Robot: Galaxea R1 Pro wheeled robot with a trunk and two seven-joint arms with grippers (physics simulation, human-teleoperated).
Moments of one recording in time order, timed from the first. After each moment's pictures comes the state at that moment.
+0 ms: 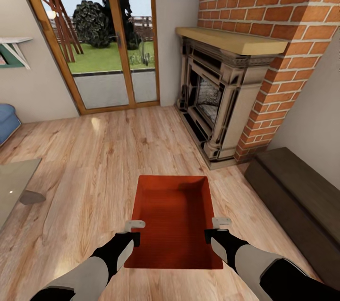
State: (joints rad) left arm -0.71 -0.14 -0.03 -0.24 0.03 0.25 0.23; right arm -0.82 0.10 0.56 -0.03 -0.53 0.12 -0.23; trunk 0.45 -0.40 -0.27
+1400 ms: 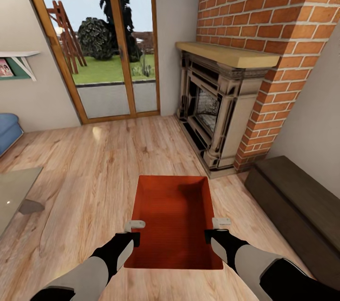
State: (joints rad) left arm -0.71 -0.14 -0.03 -0.24 0.03 0.25 0.23; right arm -0.82 0.10 0.55 -0.03 -0.53 0.12 -0.23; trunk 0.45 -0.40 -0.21
